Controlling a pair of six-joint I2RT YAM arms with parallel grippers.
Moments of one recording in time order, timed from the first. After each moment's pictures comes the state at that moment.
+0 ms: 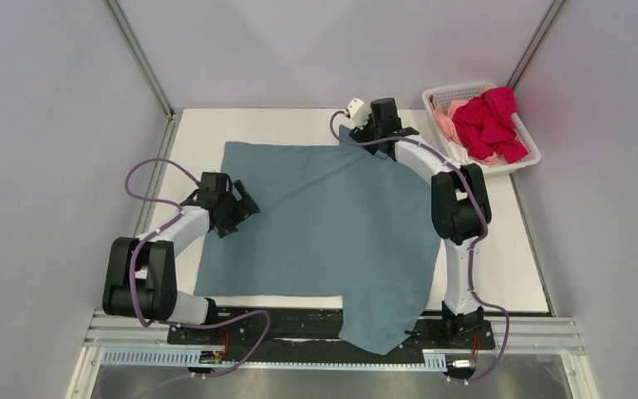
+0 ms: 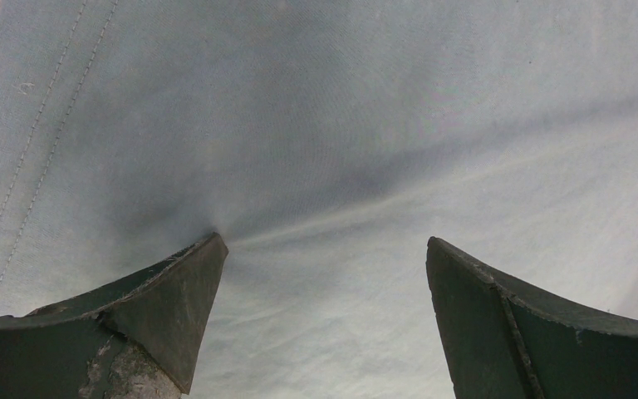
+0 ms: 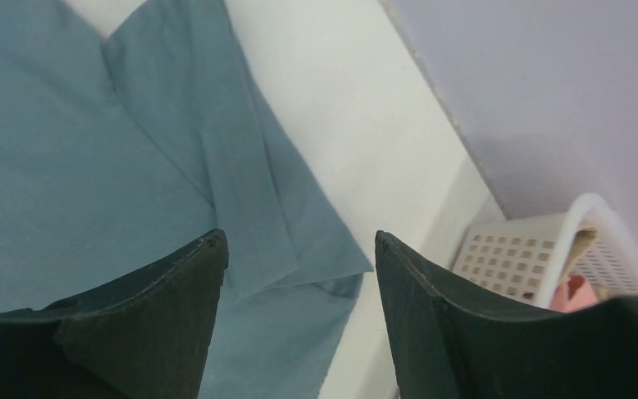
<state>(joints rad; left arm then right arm) -0.10 1.41 0.69 -0.26 0.05 -0.73 0.33 2.14 1.71 -0.17 0.10 -0.69</state>
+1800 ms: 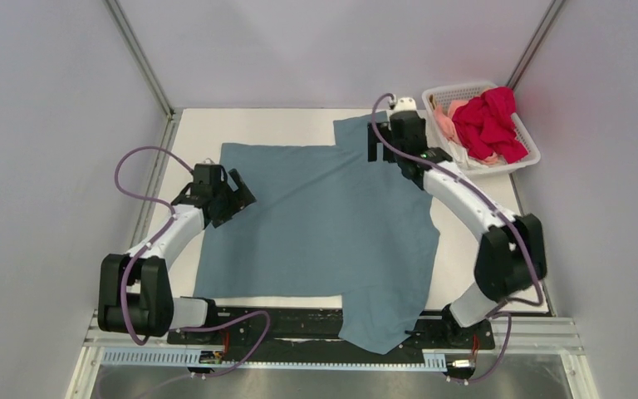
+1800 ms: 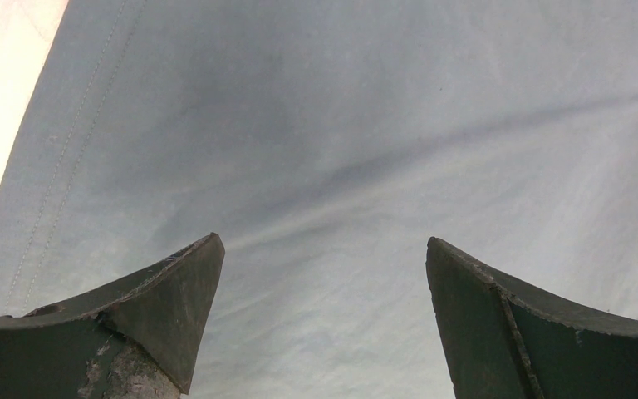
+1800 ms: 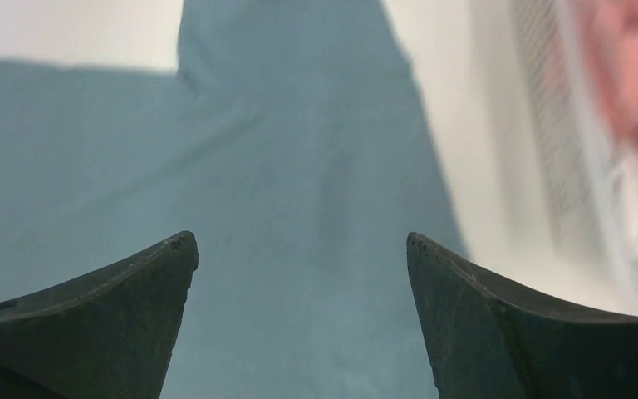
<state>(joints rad) -0.10 1.31 0.76 -0.33 0.02 -0.69 0.39 1.72 1.42 -0.25 0.33 0.08</state>
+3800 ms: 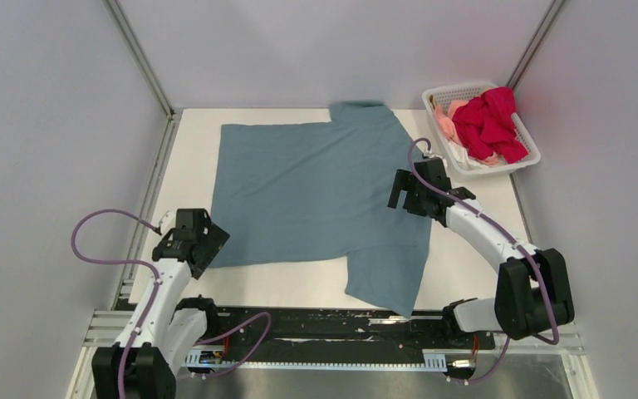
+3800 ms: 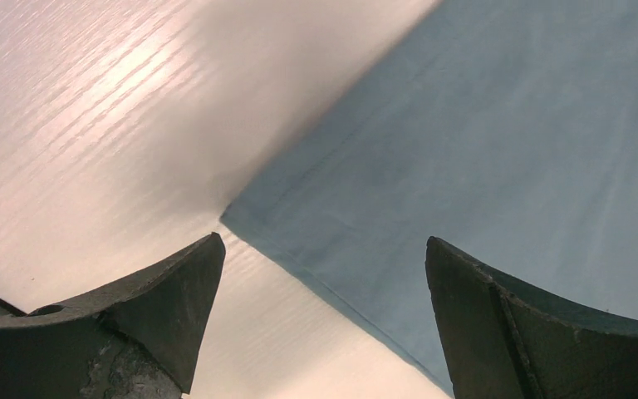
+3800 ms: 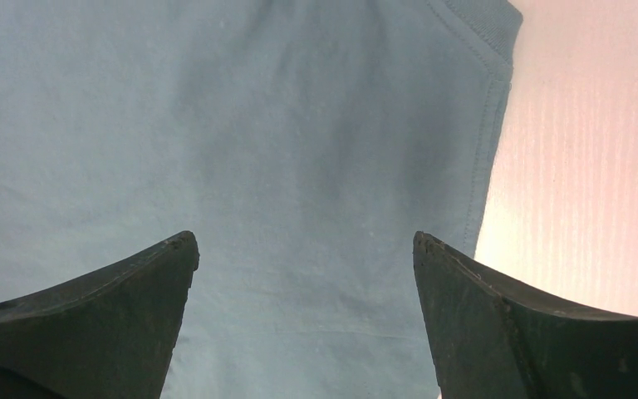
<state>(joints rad) -0.01 0.82 0.50 -0.70 -0.23 -0.94 0.29 1.37 0.87 -0.40 0.12 0.47</state>
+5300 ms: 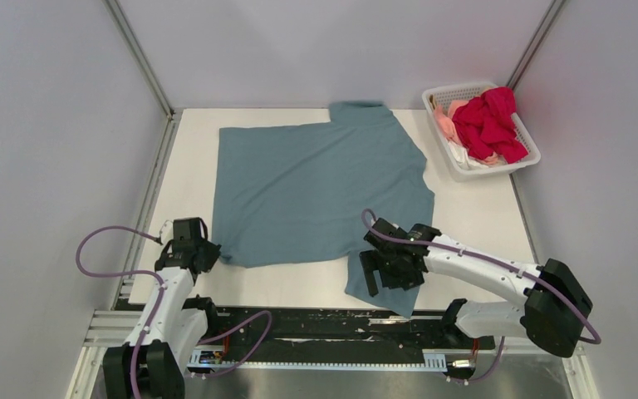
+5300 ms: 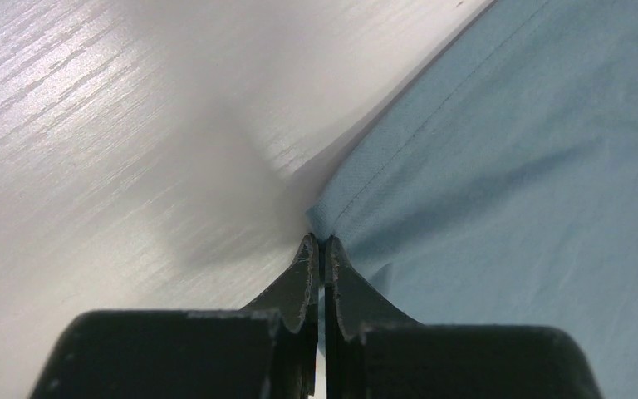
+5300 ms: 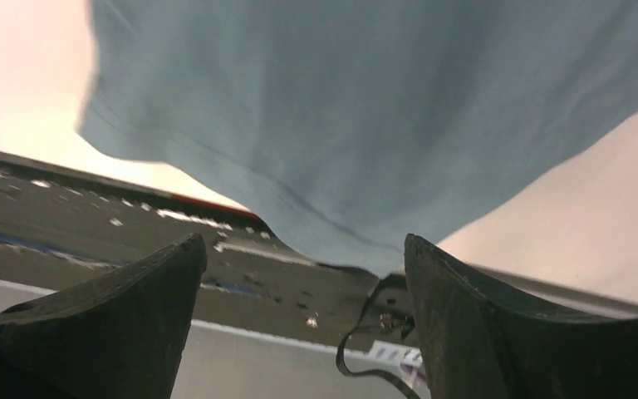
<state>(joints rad) 0.10 0.81 0.33 -0.50 -0.13 -0.96 0.87 1.22 0.78 -0.90 0.03 0.65</state>
